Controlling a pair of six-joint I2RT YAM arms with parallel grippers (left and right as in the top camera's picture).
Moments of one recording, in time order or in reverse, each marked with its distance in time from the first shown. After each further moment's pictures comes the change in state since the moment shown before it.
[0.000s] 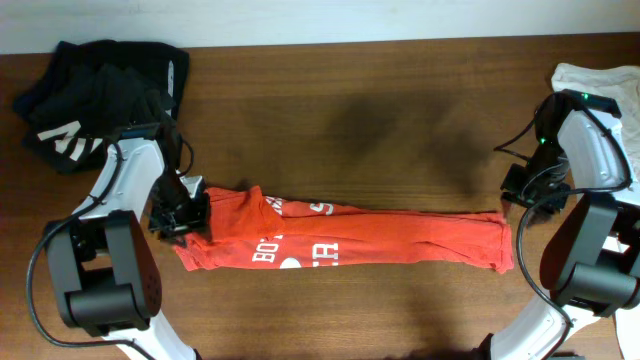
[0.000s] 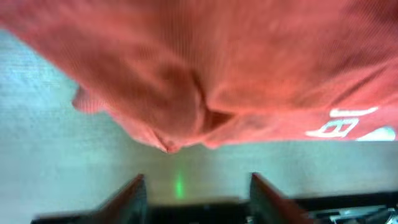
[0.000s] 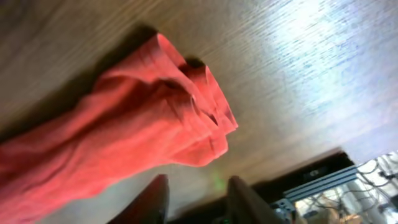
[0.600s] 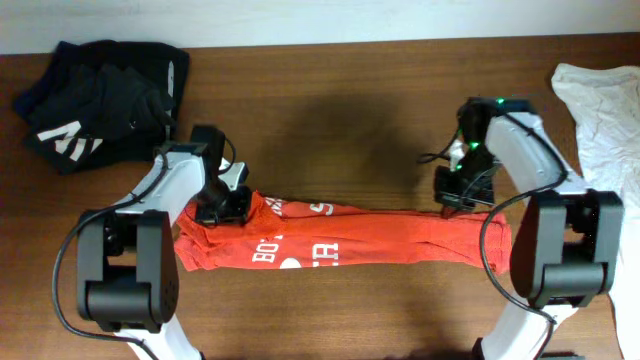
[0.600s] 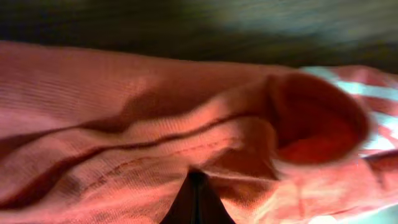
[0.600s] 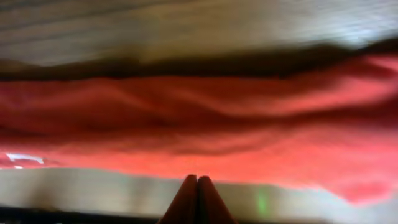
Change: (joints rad) left arm -0.171 0.000 -0.151 0.449 0.140 -0.027; right arm 0.304 0.000 -0.106 0.159 -0.251 -0.133
